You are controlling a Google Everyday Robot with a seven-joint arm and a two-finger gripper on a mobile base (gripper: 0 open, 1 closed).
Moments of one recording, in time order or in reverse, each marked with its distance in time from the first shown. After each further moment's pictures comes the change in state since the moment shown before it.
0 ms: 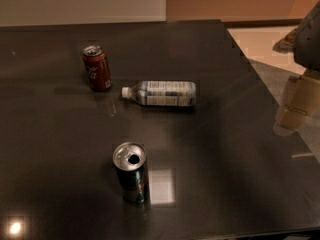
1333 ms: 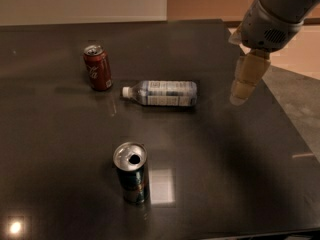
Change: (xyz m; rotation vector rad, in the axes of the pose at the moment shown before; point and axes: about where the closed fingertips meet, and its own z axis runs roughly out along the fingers) arm -0.060 -0.067 0.058 -0.088 -0.073 -0.077
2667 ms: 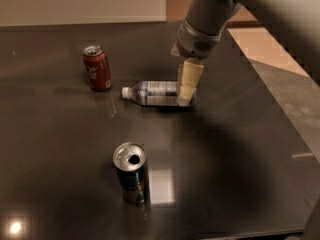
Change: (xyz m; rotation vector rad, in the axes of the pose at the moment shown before) arm -0.104 -0.021 0.092 -0.135 -0.068 -0.186
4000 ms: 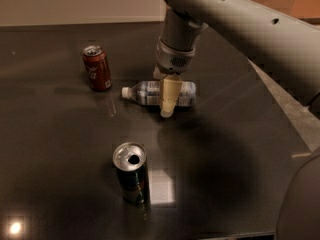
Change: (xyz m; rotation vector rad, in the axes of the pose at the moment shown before) arm -0.025 0.013 0.053 -0.100 0.065 -0.073
